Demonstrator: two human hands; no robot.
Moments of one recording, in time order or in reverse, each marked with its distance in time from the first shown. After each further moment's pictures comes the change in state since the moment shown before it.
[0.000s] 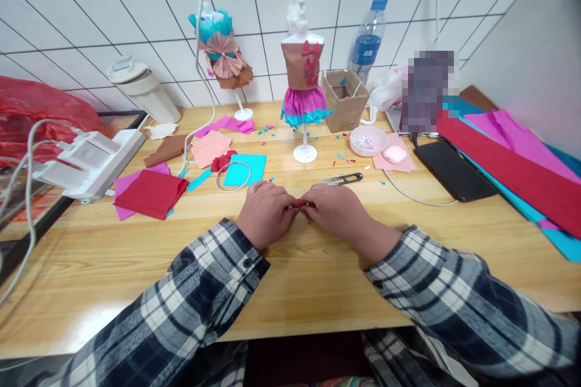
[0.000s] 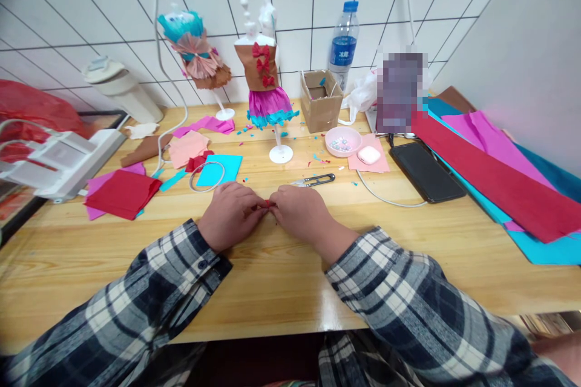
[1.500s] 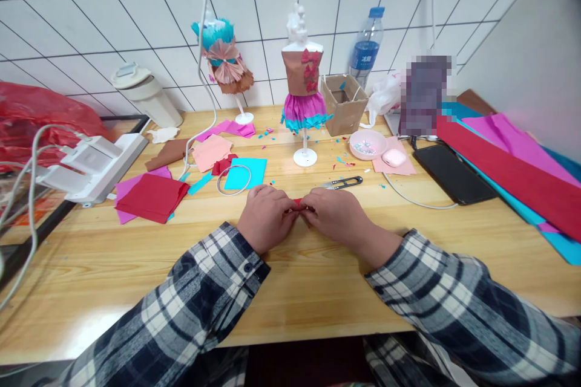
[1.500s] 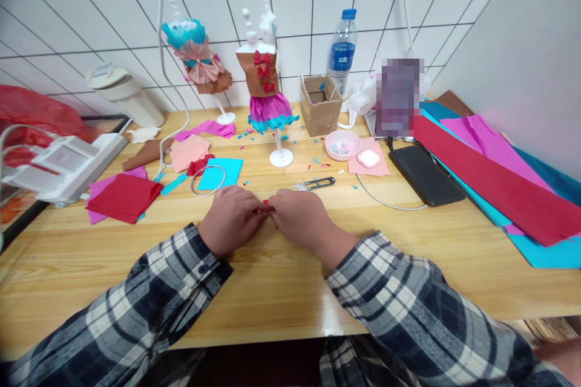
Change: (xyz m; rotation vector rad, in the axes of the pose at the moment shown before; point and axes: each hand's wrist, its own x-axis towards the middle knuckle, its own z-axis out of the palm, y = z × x) left_hand -0.002 -0.003 0.002 -0.002 0.008 0.005; right_hand -0.002 -0.005 -0.005 -0.029 -0.006 0.001
